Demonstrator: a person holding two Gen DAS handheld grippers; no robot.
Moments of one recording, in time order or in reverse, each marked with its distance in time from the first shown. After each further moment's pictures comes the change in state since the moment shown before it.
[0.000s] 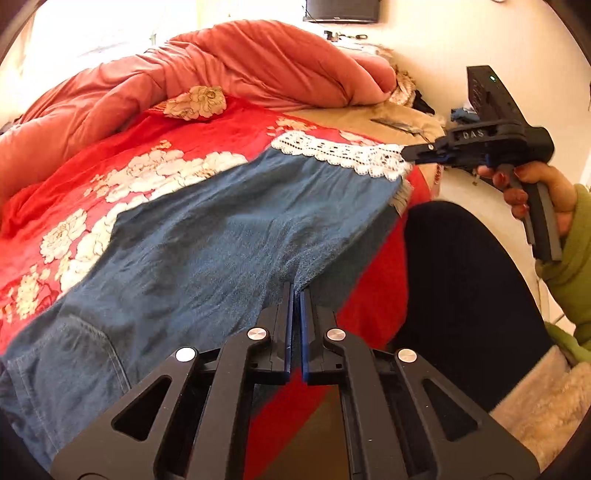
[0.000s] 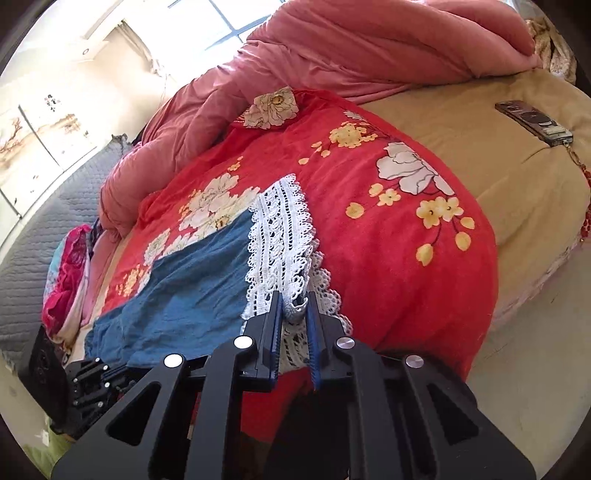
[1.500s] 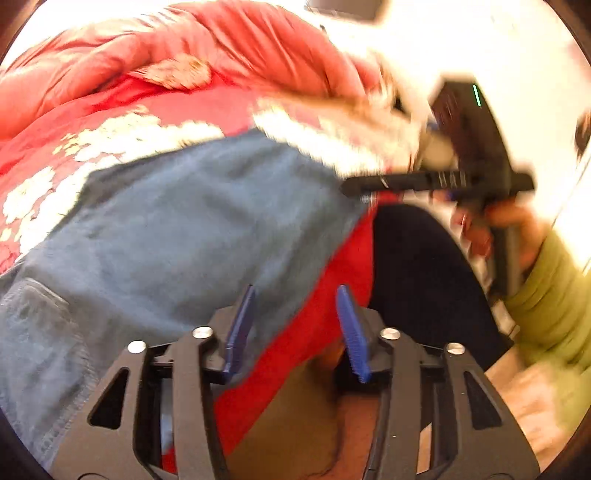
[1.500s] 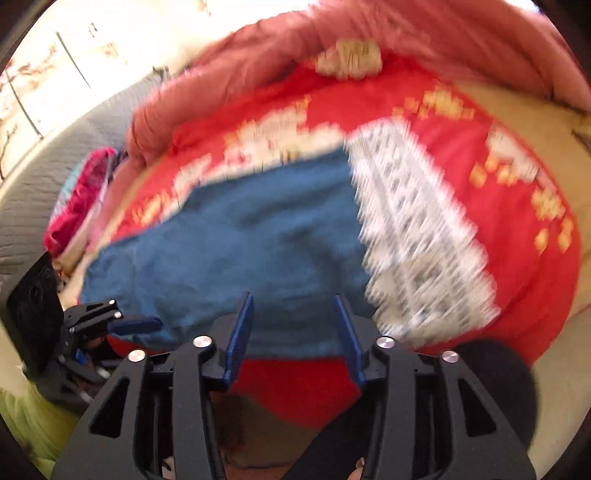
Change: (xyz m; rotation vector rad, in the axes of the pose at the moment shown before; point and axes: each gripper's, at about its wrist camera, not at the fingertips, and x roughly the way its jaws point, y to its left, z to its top) left arm -0.003 0.034 -0.003 -0.159 0.000 -0.204; right arm 0.048 0.068 -0.025 -0.222 0.113 0.064
